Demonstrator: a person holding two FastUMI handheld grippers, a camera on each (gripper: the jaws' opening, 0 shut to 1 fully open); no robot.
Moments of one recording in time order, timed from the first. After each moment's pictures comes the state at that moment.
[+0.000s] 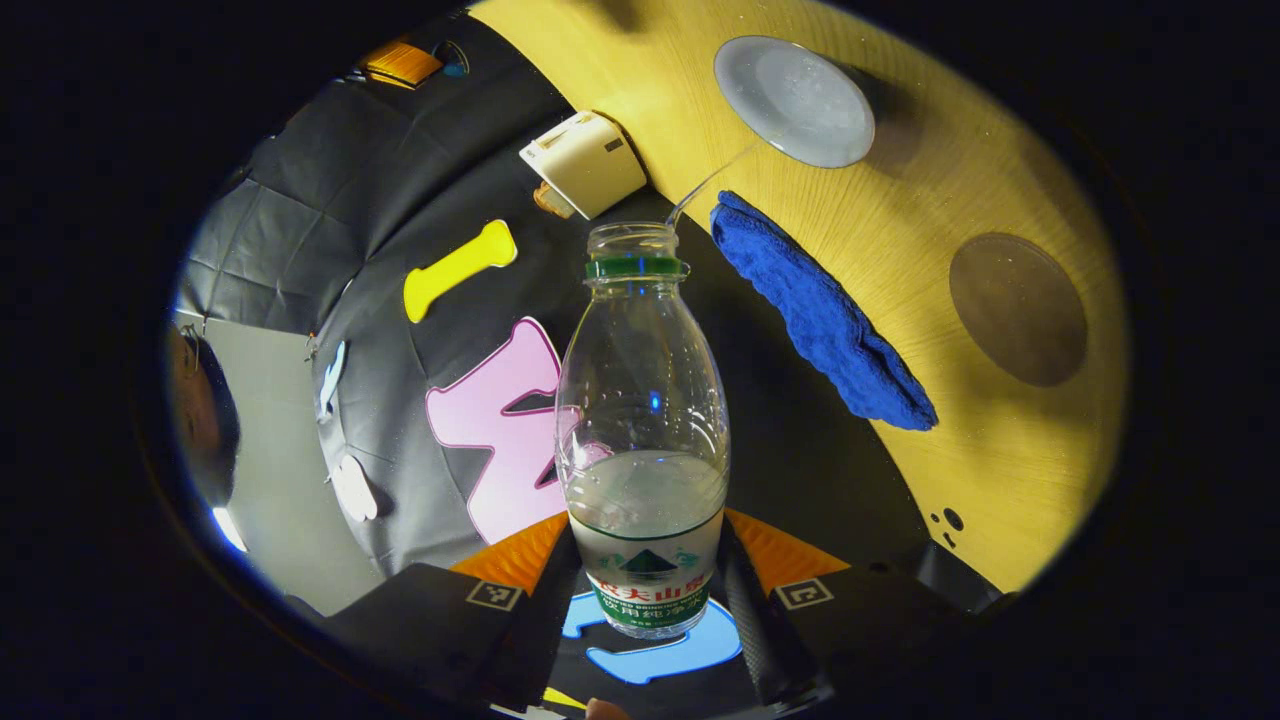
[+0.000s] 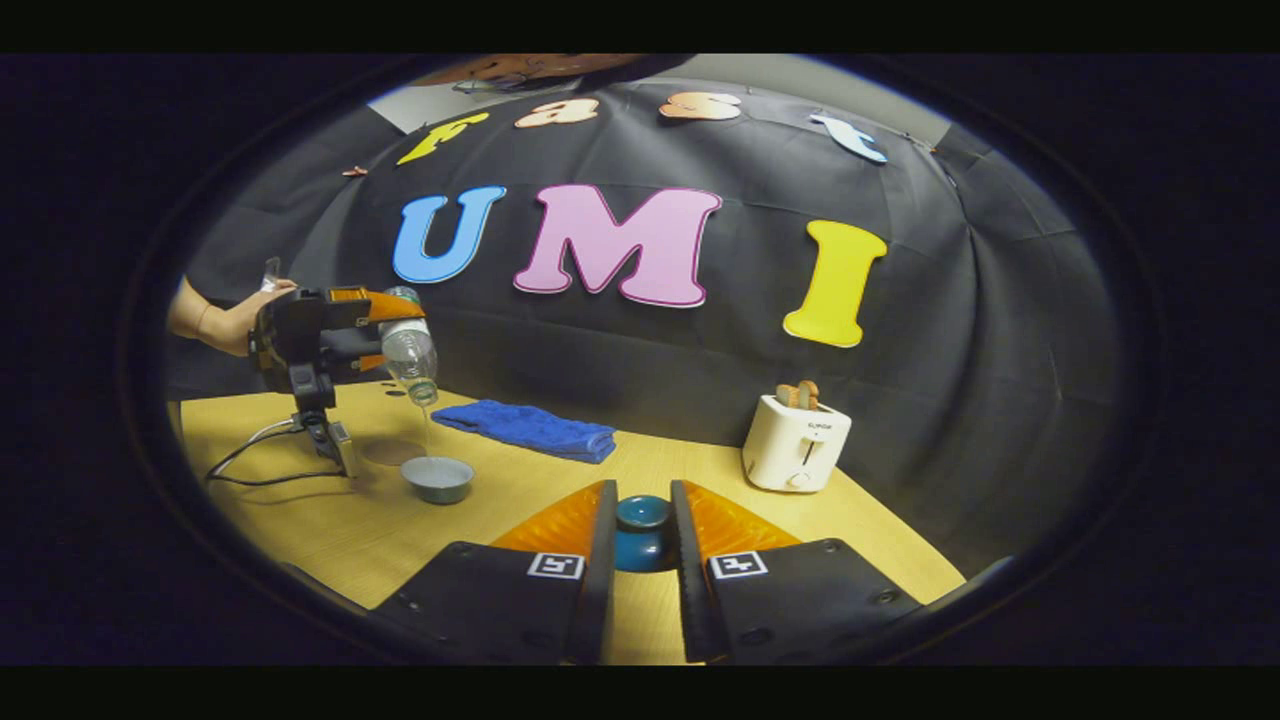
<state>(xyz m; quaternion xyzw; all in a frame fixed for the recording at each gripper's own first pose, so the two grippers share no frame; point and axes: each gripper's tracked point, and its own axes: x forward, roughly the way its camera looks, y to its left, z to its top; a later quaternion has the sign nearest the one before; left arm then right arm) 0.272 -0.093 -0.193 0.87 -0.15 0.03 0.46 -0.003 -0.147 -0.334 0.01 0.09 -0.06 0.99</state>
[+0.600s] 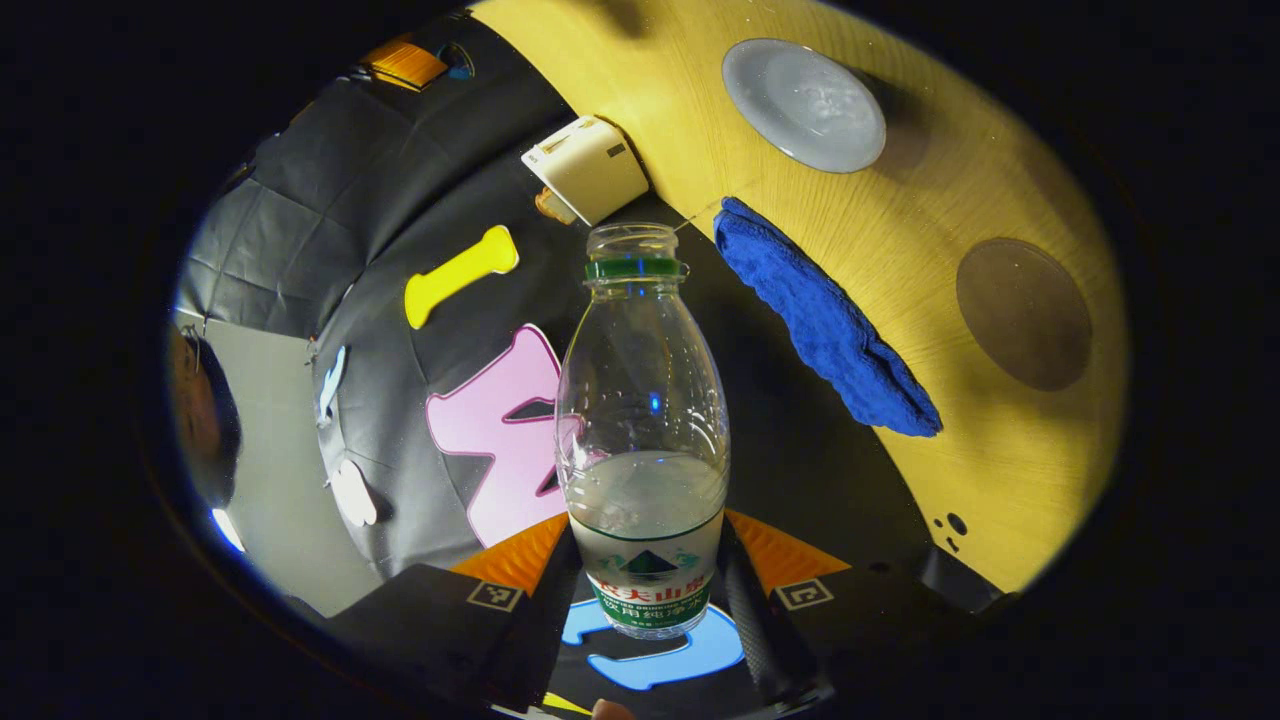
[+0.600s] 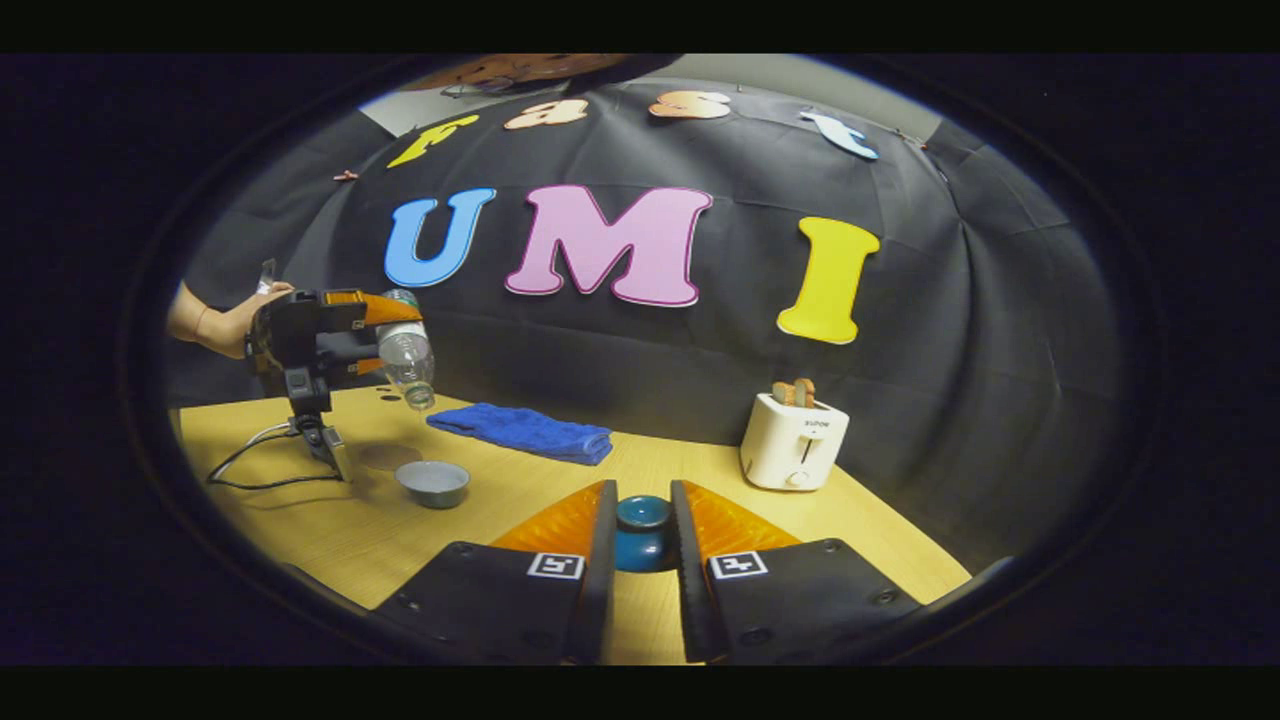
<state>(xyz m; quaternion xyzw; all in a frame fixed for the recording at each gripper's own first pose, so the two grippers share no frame) 0.278 -0.091 -0.202 0.86 -0.13 0.01 0.49 0.001 -0.151 -0.334 0.03 0.09 -0.06 0.99</state>
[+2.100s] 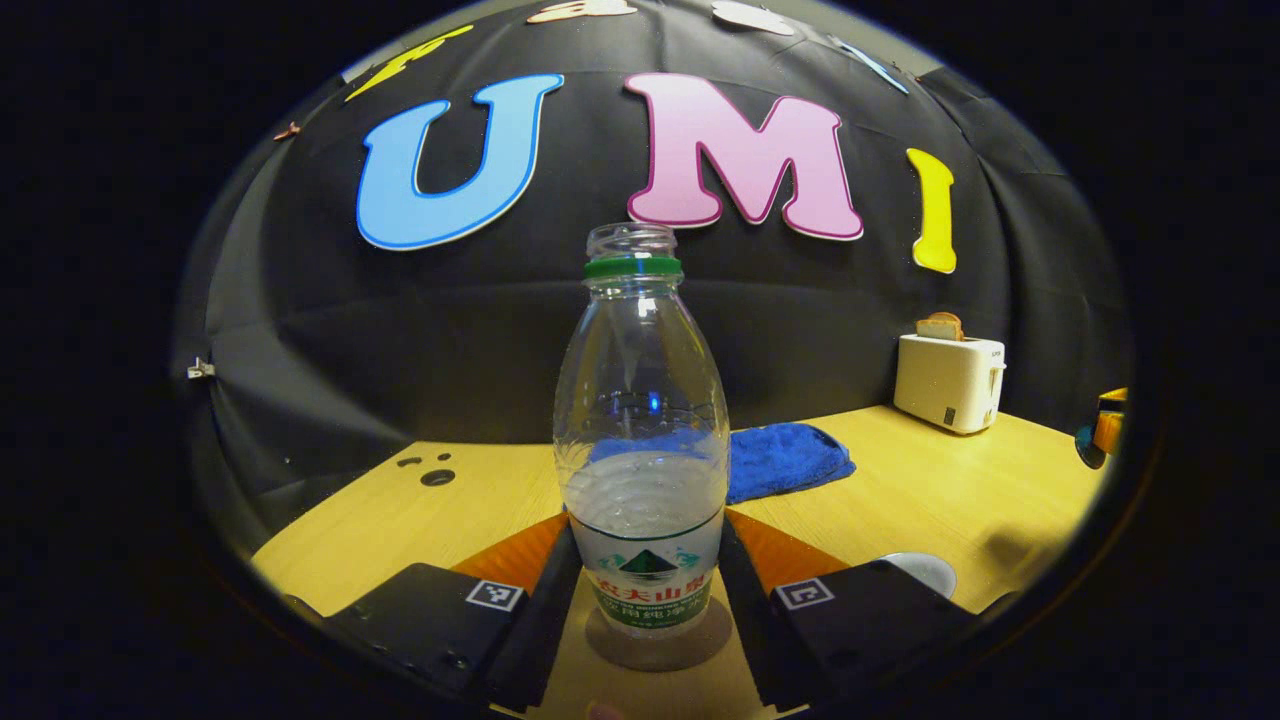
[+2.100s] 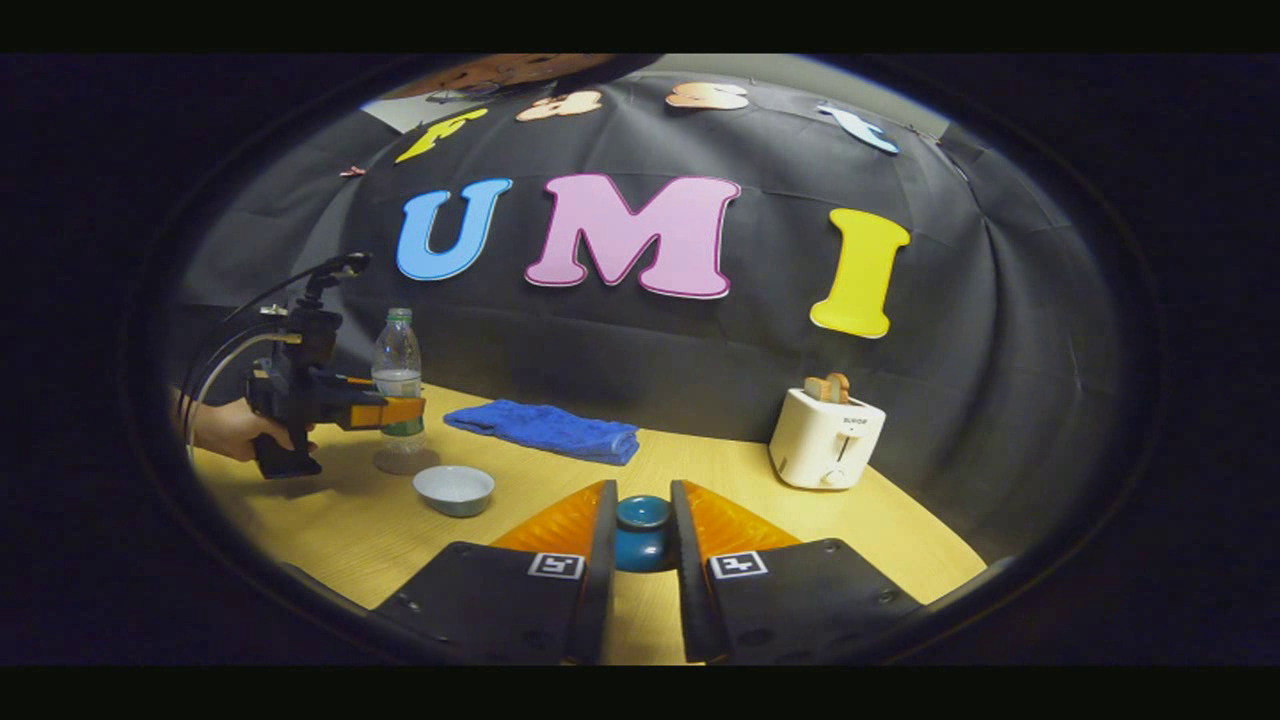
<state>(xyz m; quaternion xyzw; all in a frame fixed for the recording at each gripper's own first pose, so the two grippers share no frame) 0.279 -0.074 -0.300 0.00 0.08 -0.04 1.00 0.029 -0.120 -0.341 0.03 0.10 -0.04 0.99</state>
